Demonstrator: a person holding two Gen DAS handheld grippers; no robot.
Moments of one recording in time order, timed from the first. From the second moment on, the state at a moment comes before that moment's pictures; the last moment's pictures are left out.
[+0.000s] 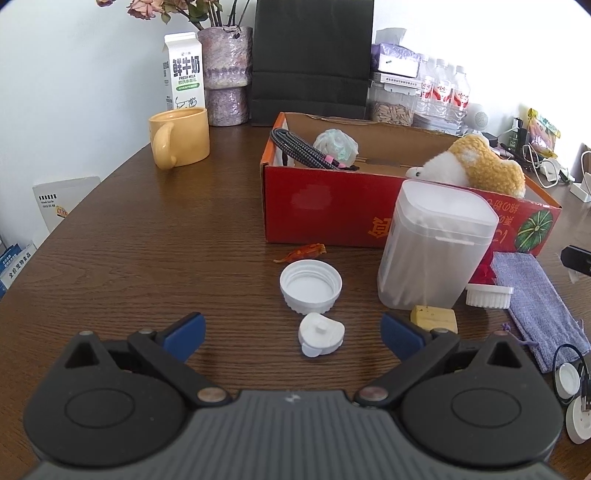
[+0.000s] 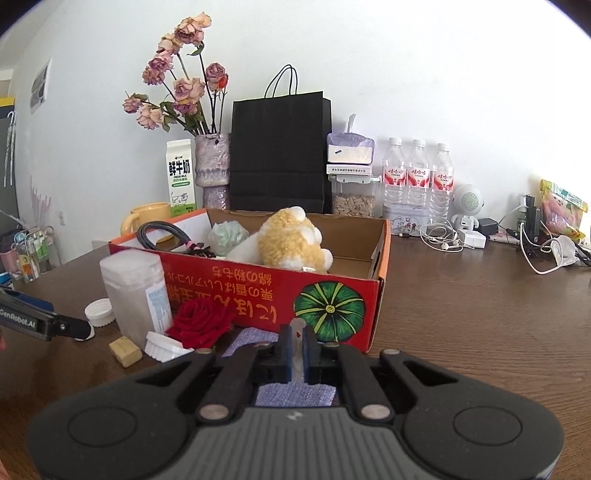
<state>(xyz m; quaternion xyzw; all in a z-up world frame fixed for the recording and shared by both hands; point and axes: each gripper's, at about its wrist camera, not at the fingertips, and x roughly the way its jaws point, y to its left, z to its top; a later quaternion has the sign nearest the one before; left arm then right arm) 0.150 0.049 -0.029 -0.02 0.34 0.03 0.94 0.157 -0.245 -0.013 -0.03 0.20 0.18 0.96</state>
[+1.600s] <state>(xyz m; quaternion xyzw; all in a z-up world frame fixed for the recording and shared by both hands) 0.174 0.026 0.058 -0.04 0.18 -0.01 0.98 0.173 -0.205 0.021 -0.06 0.14 0.22 0.96</state>
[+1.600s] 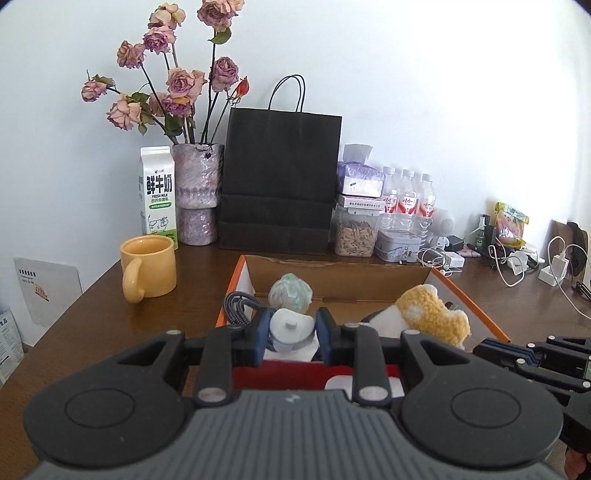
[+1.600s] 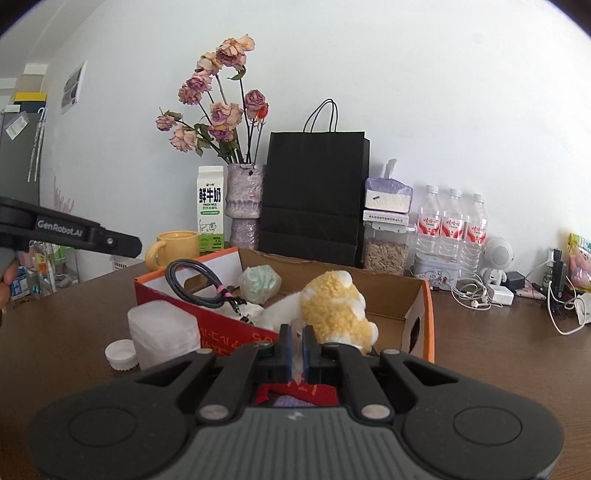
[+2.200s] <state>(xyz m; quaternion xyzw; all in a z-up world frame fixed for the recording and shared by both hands) 0.267 0.011 0.070 -0.04 0.17 -0.03 0.98 0.265 -0.147 0.057 -0.07 0.12 0.24 0.96</state>
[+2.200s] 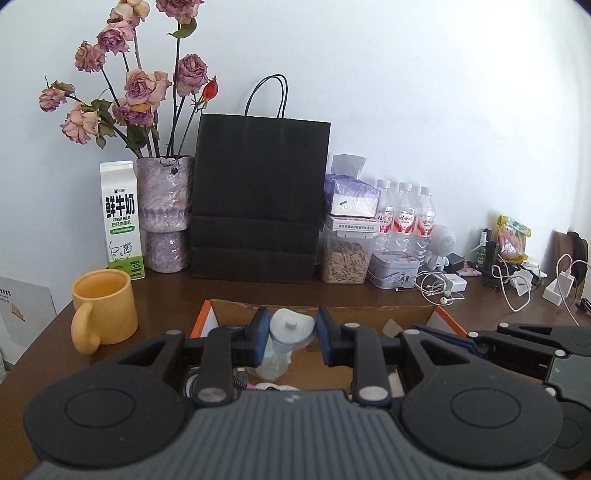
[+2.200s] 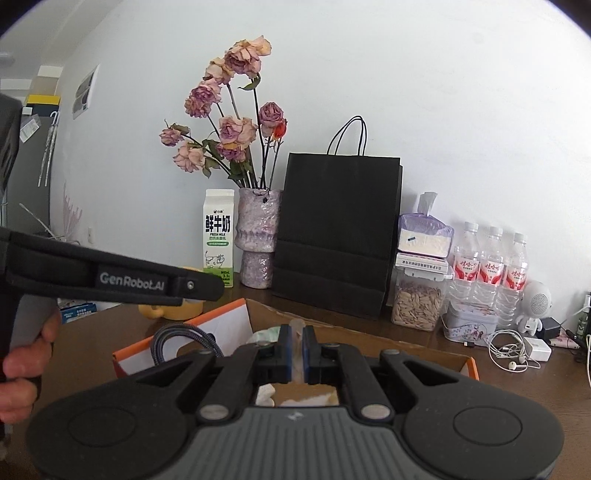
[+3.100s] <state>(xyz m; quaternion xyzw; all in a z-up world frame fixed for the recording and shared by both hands) 0.313 0.014 0.055 -0.05 0.18 0.02 0.98 0.322 -0.137 0.034 -0.04 0.20 0.21 0.96</state>
